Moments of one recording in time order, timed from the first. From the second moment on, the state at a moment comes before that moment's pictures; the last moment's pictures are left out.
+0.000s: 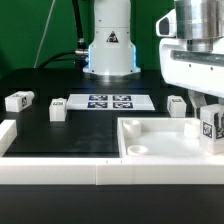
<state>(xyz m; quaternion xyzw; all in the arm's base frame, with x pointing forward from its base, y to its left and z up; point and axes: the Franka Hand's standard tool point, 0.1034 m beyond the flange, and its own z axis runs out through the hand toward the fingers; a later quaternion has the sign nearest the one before) 0.625 0.110 0.072 -0.80 0.59 0.01 0.07</state>
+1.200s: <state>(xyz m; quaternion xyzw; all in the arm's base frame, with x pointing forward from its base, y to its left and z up) 0.628 0.115 0.073 -0.99 0.15 -0.02 0.05</state>
